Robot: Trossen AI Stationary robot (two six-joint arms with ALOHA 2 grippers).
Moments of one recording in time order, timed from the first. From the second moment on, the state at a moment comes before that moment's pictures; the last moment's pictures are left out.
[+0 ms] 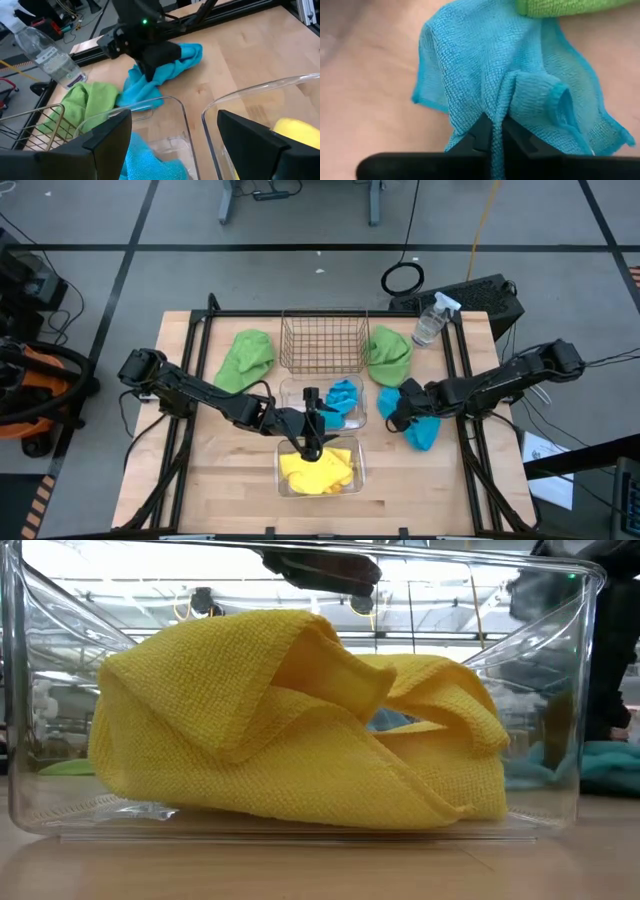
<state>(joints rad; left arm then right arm) -0.31 1.67 1.14 0.04 -0.37 0.16 0.19 1.17 0.50 -0.62 0.25 1.09</state>
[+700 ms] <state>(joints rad) -0.31 1.67 1.14 0.05 -0.37 0.19 0.41 0.88 0.50 -0.15 0.43 0.76</state>
